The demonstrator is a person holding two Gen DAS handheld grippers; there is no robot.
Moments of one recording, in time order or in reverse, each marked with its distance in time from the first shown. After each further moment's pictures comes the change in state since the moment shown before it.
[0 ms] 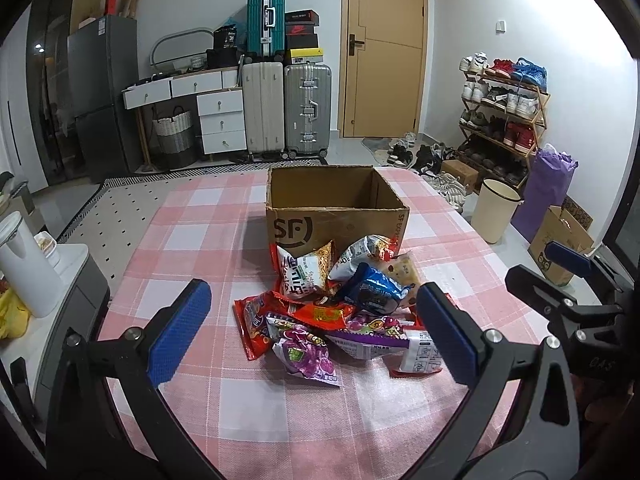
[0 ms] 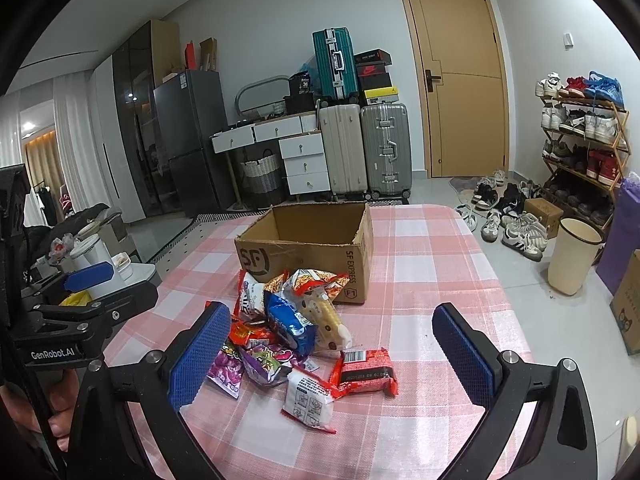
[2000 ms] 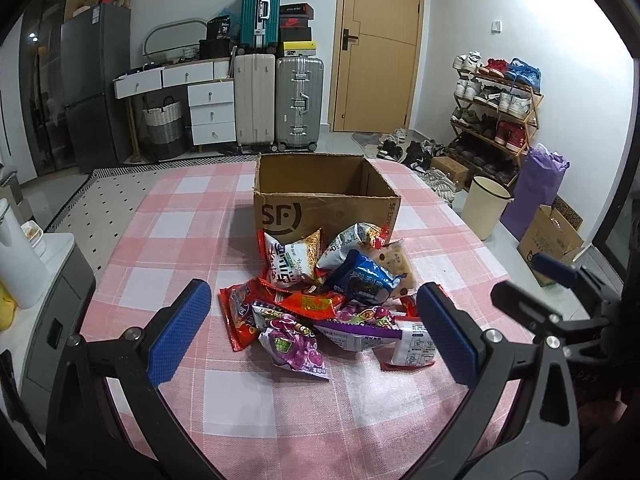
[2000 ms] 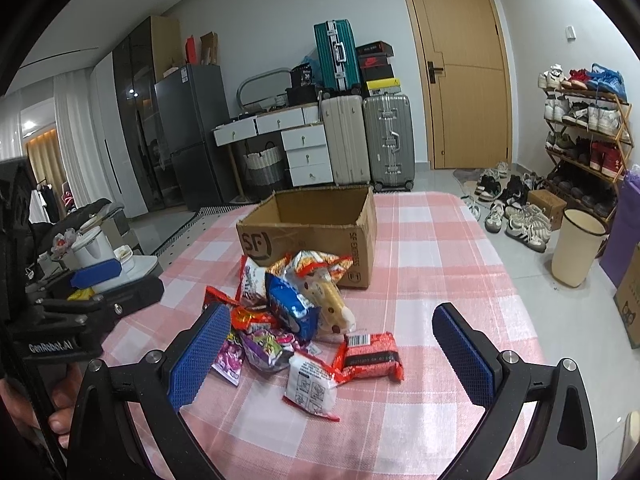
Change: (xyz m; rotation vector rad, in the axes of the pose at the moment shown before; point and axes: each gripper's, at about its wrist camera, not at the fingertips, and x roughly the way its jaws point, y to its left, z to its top) left arm 0.018 0.004 -0.010 -0.027 0.029 -0.050; right arm 0.010 -0.002 -0.022 0.007 0.040 0.016
